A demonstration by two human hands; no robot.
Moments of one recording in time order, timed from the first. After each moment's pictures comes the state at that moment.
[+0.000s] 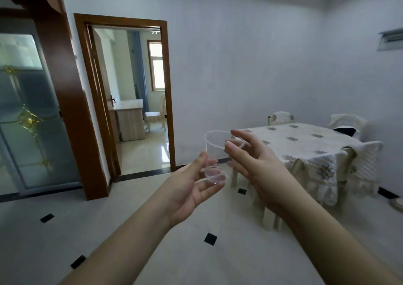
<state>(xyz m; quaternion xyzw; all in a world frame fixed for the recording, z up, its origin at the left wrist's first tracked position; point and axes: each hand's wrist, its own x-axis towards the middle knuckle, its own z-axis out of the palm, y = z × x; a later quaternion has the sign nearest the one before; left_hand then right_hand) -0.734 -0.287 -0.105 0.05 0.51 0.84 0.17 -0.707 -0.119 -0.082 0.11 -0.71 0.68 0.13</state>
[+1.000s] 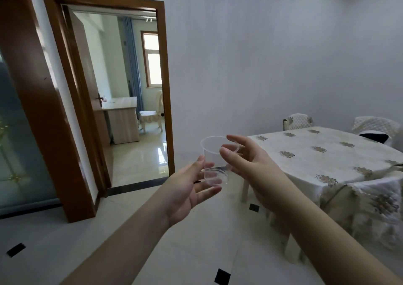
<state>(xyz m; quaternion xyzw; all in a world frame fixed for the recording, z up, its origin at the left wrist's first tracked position) -1.131 -0.325 -0.128 0.06 0.55 0.81 0.20 -1.104 -0.156 -0.104 0.10 -0.75 0.64 0.12</state>
